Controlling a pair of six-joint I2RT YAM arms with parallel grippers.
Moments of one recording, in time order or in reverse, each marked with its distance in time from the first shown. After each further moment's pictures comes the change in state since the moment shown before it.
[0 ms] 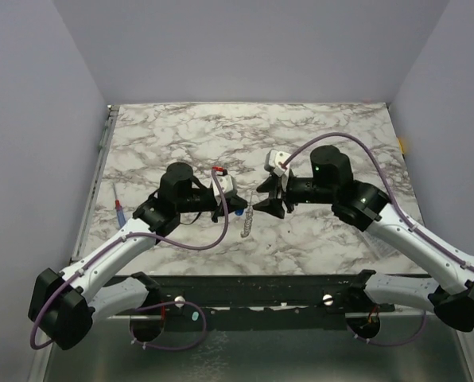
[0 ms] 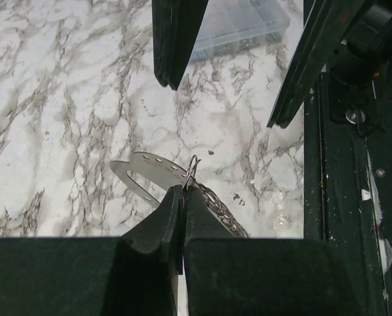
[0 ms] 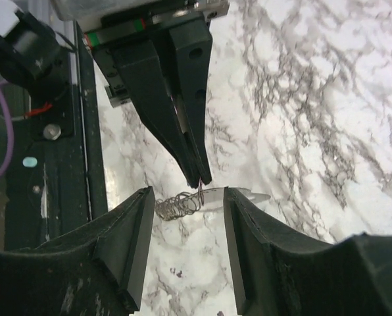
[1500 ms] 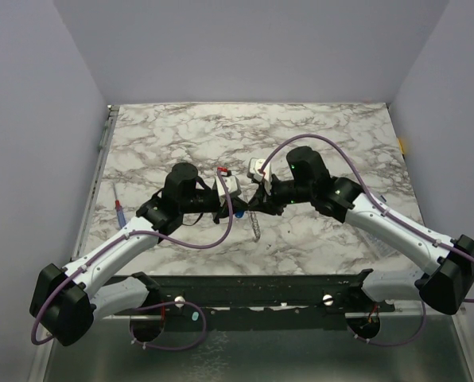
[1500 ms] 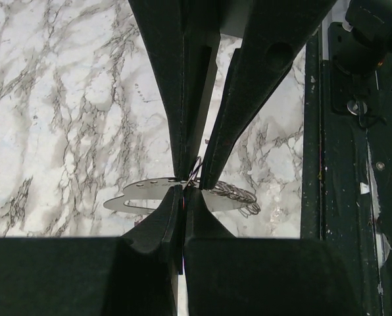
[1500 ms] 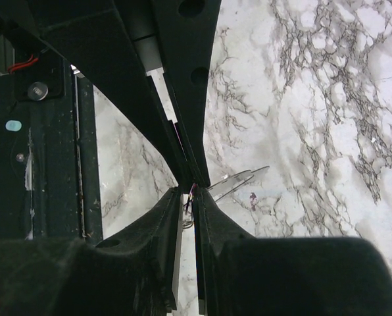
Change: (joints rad) left arm -0.020 0.036 0.013 -0.053 -0.043 0.011; right arm 0.001 0.186 0.004 -0.046 -0.035 -0.099
